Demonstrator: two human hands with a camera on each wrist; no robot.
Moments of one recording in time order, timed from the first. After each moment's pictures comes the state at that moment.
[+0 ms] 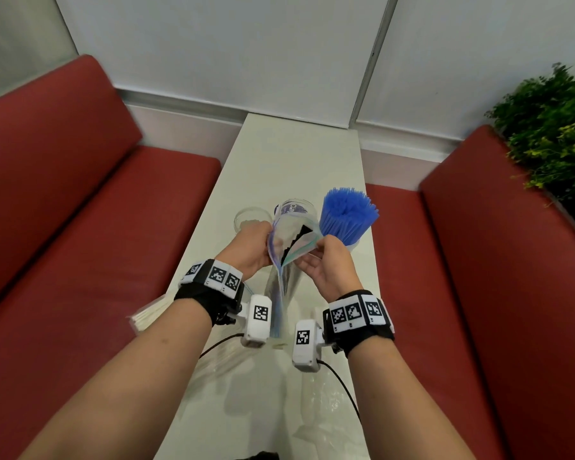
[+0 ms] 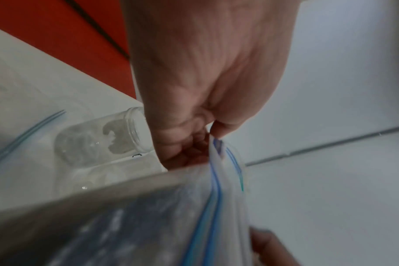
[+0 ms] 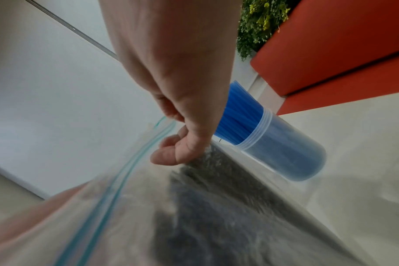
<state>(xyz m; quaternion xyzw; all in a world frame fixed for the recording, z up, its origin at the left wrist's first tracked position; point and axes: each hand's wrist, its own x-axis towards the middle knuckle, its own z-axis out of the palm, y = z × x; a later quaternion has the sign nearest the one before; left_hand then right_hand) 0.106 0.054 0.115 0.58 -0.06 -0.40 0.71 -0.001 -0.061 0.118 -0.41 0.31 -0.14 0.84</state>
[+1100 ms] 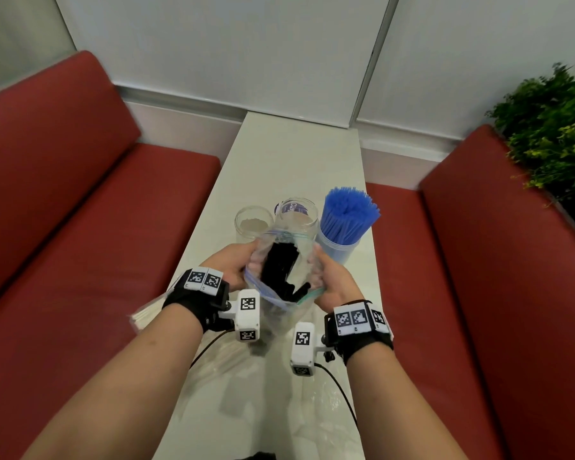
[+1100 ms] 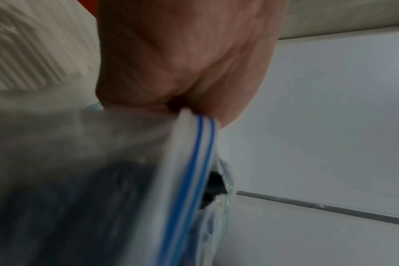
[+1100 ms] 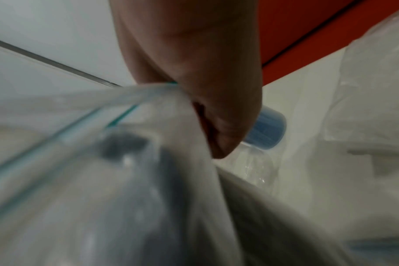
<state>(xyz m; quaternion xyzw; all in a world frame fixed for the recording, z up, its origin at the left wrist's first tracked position) 0.120 0.083 0.084 0.49 0.08 -0.55 0.67 -0.010 -0.058 0.094 -0.32 0.42 -0.07 0.85</state>
